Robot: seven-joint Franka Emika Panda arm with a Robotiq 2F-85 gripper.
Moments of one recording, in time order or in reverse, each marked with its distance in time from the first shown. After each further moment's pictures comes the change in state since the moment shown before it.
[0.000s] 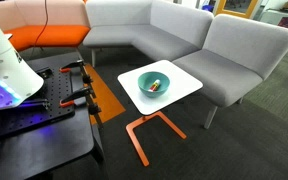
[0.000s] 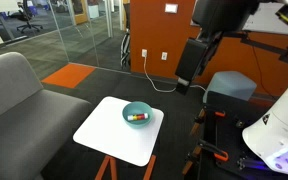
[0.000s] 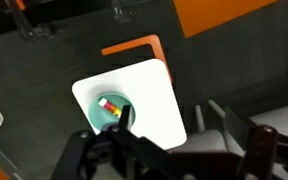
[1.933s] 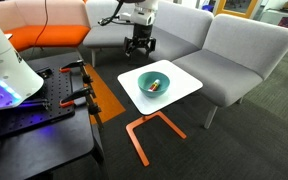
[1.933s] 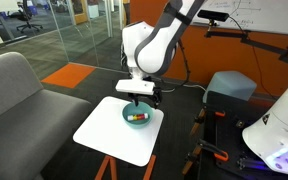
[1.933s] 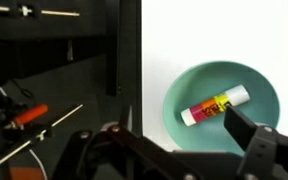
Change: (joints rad) arm -0.140 1.133 -0.336 0.390 -0.234 0.445 1.014
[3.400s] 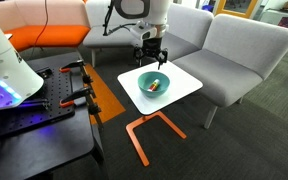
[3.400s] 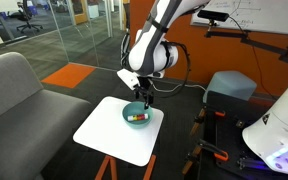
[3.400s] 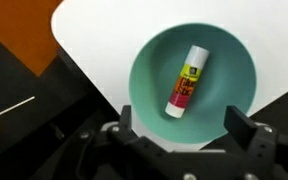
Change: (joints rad) arm 0.050 0.105 -0.119 0.026 0.463 0.217 0.179
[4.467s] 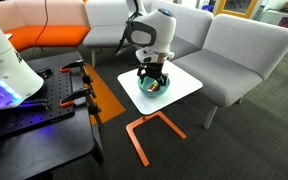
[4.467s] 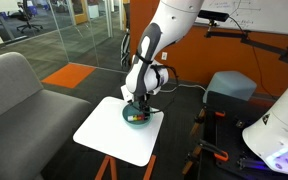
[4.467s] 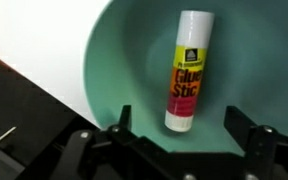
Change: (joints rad) arm 0.011 0.301 -0.032 0.193 0.016 0.013 0.221
